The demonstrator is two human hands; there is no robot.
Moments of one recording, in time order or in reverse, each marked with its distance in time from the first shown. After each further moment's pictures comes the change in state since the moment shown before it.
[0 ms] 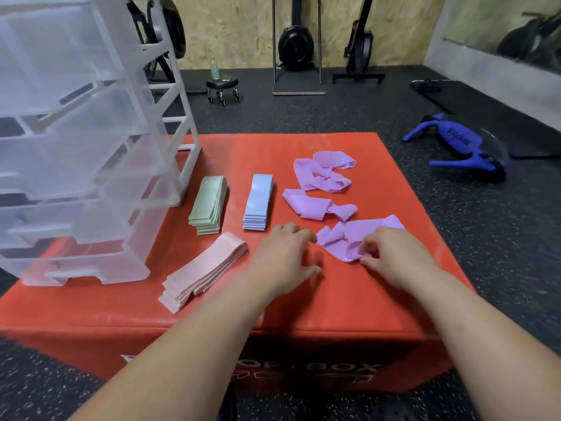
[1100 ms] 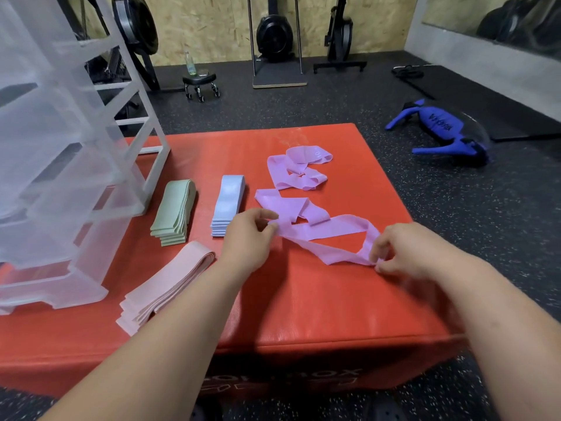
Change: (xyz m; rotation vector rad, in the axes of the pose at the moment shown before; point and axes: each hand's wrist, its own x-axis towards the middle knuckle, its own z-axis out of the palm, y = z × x) left_hand 0.051 -0.012 0.013 -0.558 0.265 -0.328; right_hand -0.005 0.056 -0.044 -0.060 -0.238 0.044
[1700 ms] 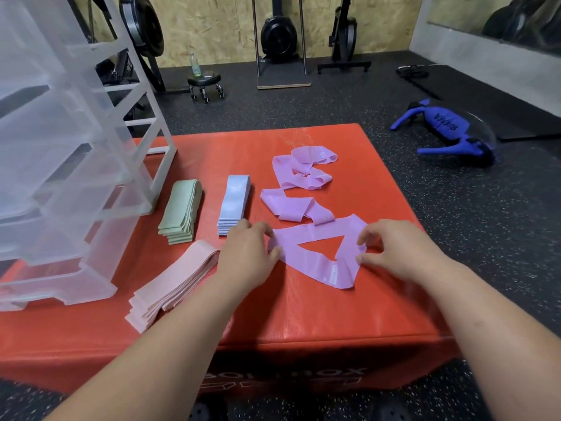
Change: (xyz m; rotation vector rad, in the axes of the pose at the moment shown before) left_hand -0.021 -0.019 -0.009 0.477 -0.083 0.097; right_hand 0.006 -0.023 0.015 0.194 0.193 -0.027
